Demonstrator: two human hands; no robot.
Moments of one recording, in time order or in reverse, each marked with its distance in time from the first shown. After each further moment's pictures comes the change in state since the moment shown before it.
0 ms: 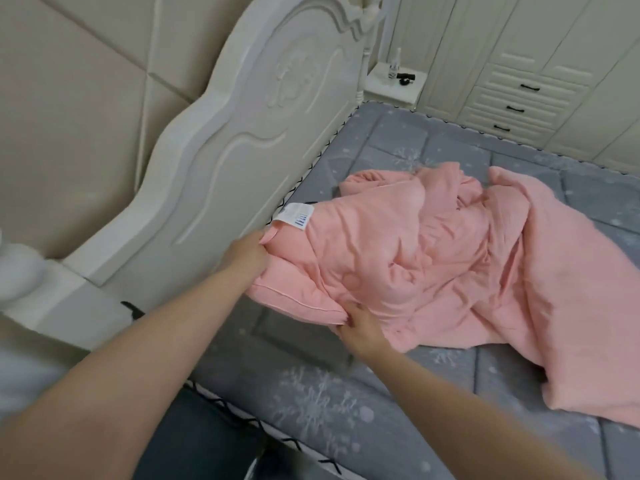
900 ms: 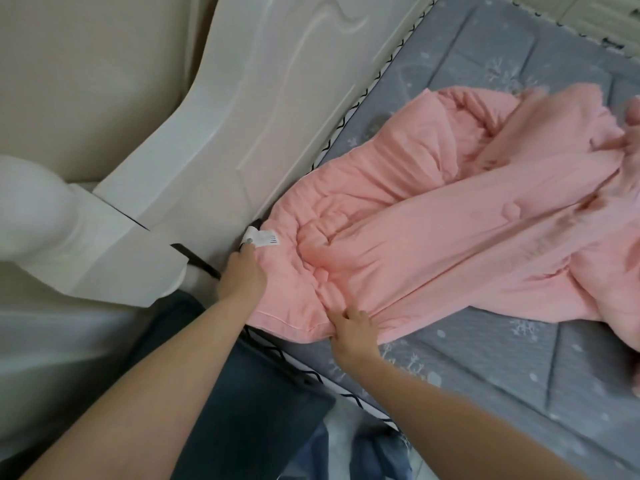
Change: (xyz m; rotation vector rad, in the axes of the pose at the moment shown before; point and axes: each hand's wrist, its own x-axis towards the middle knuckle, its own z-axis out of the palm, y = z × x) left_hand 0.046 -0.262 0.073 0.124 -0.081 -0.245; right_hand 0.020 -0.021 0.231 -0.564 -0.382 0.160
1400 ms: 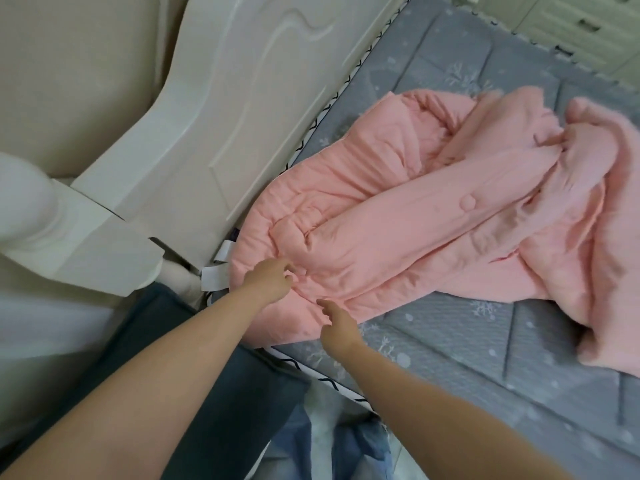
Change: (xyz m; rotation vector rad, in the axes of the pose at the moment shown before) left_hand -0.047 0.057 0.017 0.009 -0.368 0.303; right_hand -0.041 0.012 -0.026 0.662 -0.088 0.196
